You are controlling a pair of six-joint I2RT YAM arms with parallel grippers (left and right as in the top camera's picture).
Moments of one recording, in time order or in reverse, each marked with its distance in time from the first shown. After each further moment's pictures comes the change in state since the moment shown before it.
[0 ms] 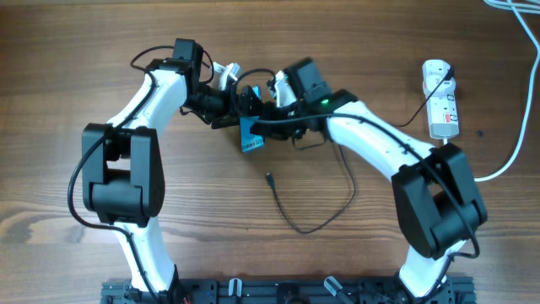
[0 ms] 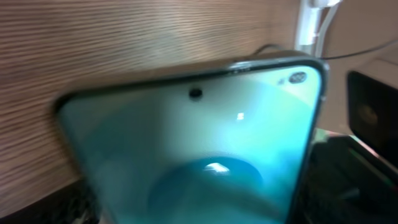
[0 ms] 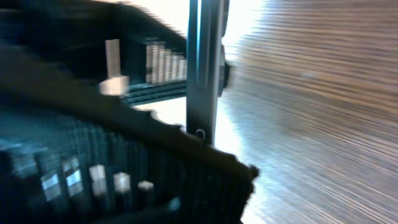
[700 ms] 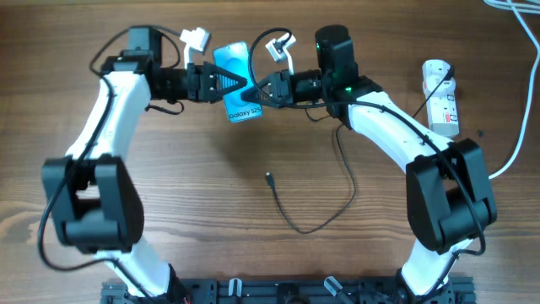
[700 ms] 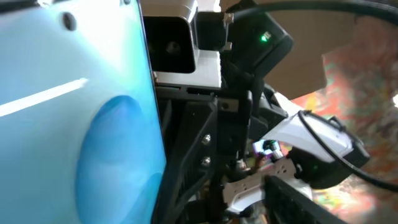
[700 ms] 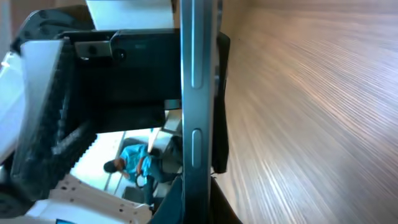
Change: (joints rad) left arm 0.138 -0.201 -0.005 -0.023 0.614 0.231; right arm -0.107 0.001 0.010 0.523 -0.526 0.080
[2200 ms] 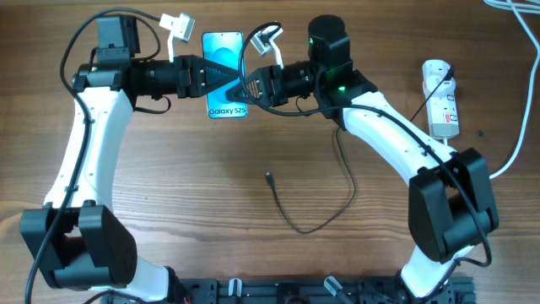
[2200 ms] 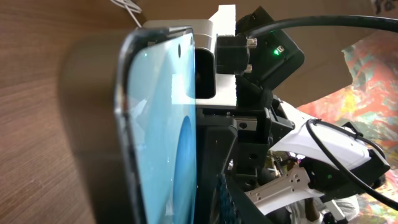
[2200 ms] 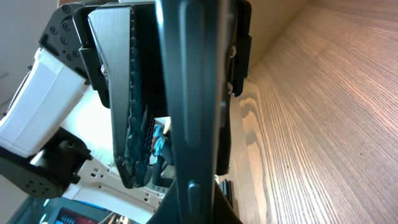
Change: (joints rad) left arm 0.025 -0.181 -0.024 0.138 -0.093 -0.158; right arm 0.053 -0.039 0.045 0.101 -0.093 0.066
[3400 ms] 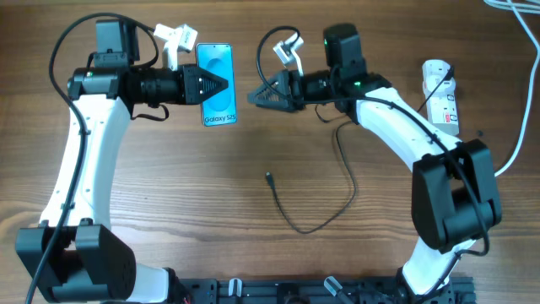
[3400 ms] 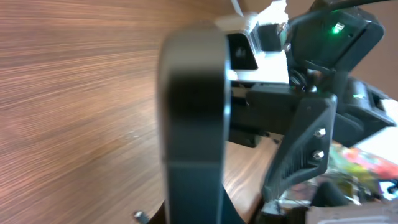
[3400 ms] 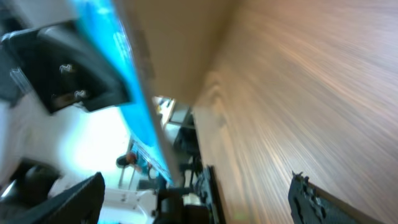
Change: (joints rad) left arm -0.008 -0.059 -0.012 -0.125 -0.447 0.009; right arm -0.100 0.031 -0.033 -0.371 0.057 -0.198
